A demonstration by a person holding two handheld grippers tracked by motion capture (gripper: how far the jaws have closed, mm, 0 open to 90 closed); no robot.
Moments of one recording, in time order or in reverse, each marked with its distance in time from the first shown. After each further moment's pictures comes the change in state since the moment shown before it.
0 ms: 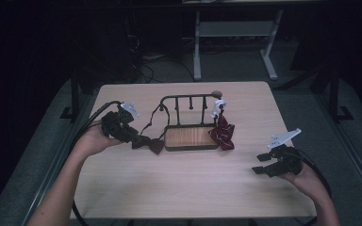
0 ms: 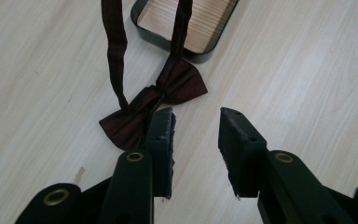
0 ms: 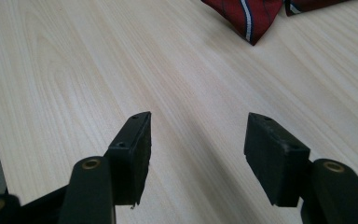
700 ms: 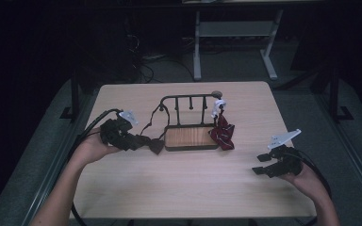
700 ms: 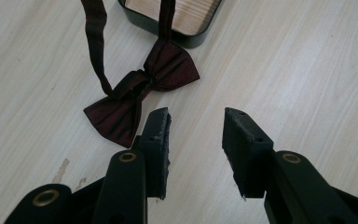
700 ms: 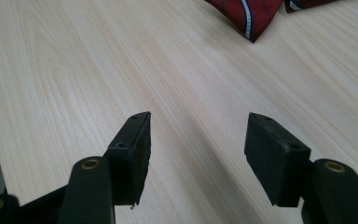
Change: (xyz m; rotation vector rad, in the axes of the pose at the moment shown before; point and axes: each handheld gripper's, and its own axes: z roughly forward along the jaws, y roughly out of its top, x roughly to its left) left arm -0.010 -0.017 0.009 0.001 -0.006 -0.002; right arm 0.000 -0.001 0.001 0.004 -0.002 0.008
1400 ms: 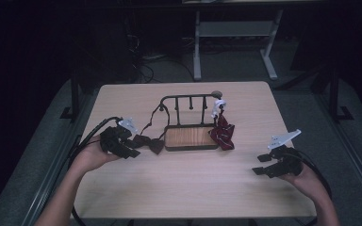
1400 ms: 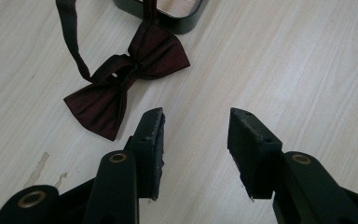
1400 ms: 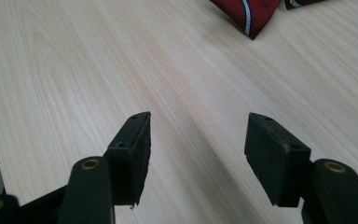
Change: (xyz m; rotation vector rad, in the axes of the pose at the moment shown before) left arm -0.011 -0.016 0.012 -0.008 -0.002 -0.001; right arm 0.000 -0.001 0.001 0.004 -0.003 0.002
